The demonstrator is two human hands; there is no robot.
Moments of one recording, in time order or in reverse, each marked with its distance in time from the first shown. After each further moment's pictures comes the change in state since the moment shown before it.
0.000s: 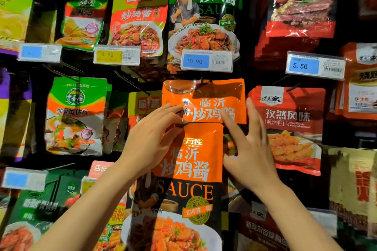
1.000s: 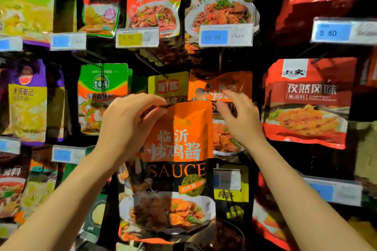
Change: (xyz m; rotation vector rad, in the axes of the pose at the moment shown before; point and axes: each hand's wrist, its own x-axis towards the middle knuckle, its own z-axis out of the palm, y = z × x) left_hand -0.037 -0.003 -0.074 0.095 0.115 -0.025; right_hand 0.028 -0.020 0.047 0.379 -0.031 0.233
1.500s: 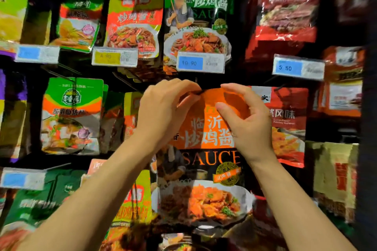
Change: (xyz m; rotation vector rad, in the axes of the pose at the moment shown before) left_hand 0.074 0.060 0.049 -0.123 0.178 0.108; right_hand -0.008 -0.052 -0.073 0.325 0.298 -0.271
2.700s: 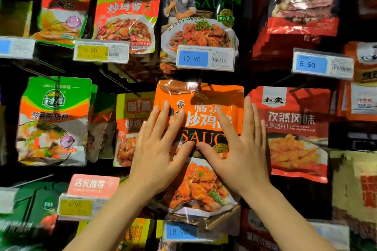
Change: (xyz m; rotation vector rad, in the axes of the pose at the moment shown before) left_hand -0.079 -0.054 0.065 0.028 -0.198 -0.139; right_hand -0.032 0.063 0.023 -0.782 -0.202 -0.028
